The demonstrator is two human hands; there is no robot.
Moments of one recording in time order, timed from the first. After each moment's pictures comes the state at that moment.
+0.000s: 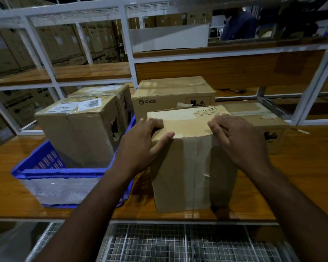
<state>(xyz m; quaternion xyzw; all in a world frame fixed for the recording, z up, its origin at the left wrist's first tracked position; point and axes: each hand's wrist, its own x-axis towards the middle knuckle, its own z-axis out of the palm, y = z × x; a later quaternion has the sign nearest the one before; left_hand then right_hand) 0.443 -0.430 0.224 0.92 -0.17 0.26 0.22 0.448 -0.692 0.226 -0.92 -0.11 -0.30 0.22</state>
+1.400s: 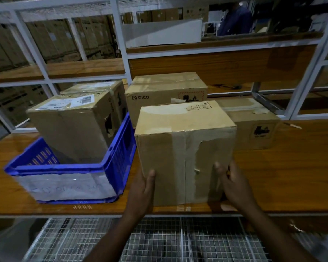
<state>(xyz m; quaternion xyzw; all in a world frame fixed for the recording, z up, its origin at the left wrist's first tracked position) 0.404 -0.447 0.073 0.81 -0.07 0.16 0.56 0.417 -0.725 0.084 -0.84 -0.03 -0.13 0.52</state>
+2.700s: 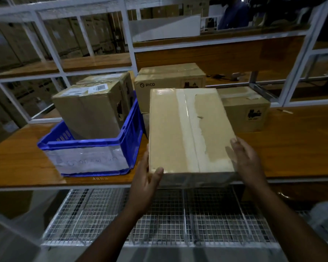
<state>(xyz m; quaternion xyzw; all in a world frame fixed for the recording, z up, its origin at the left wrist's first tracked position) 0.282 -0.447 0.109 0.80 -0.10 0.15 0.57 0.326 -0.722 0.131 -0.74 0.01 -0.16 0.66</state>
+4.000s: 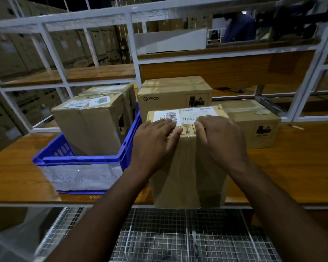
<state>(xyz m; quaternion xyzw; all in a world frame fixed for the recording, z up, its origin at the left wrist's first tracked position) 0.397 -0.461 0.218 0.91 -0.17 0.35 0.12 0.396 -0.655 0.228 -0.91 -0.14 -0.37 0.14</state>
